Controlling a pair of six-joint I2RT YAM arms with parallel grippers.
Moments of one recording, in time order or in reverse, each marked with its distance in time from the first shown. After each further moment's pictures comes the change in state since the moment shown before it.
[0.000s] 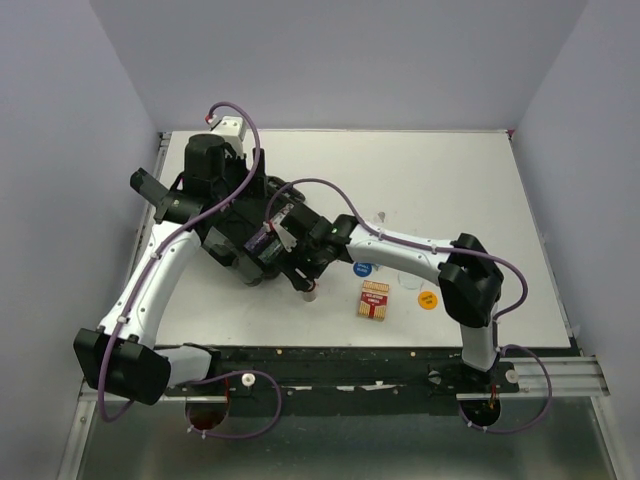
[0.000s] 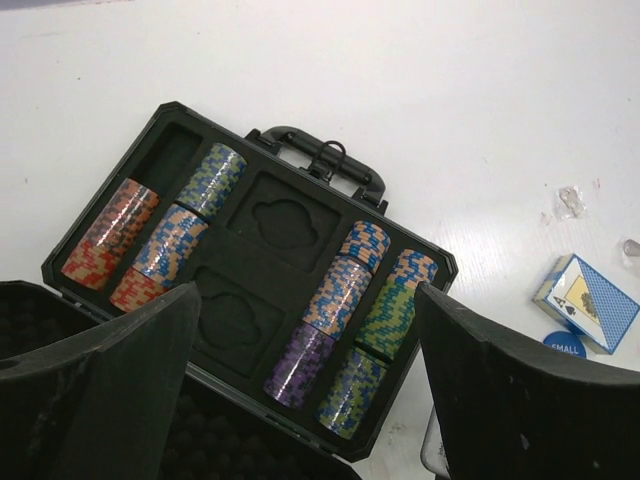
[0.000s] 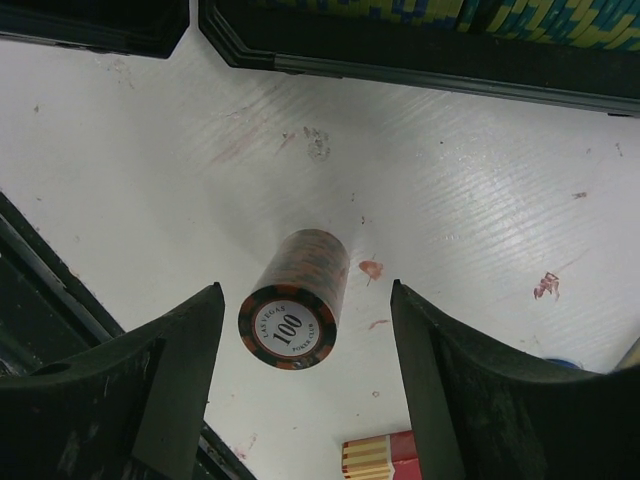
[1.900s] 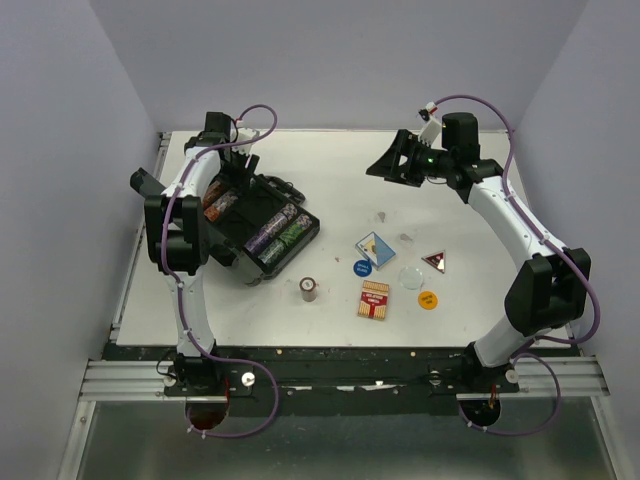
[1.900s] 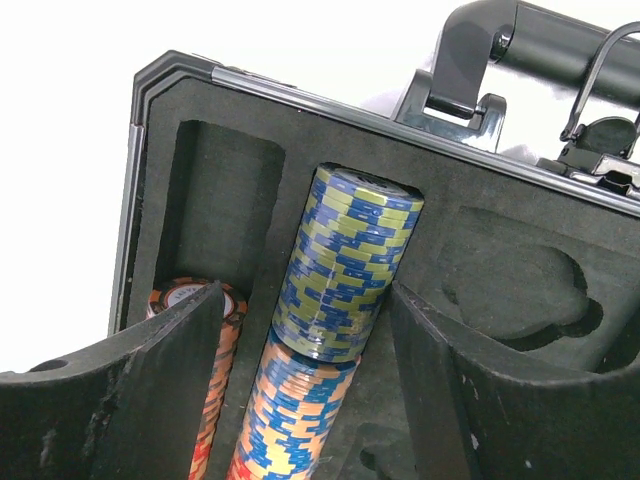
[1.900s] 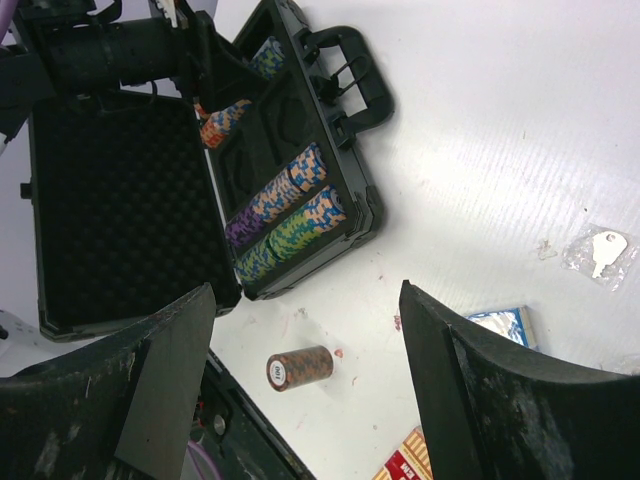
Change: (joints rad) left arm 0.231 0.904 0.584 -0.249 0.159 0.459; right arm -0.774 -0.323 -0.115 0.295 -0.536 0.468
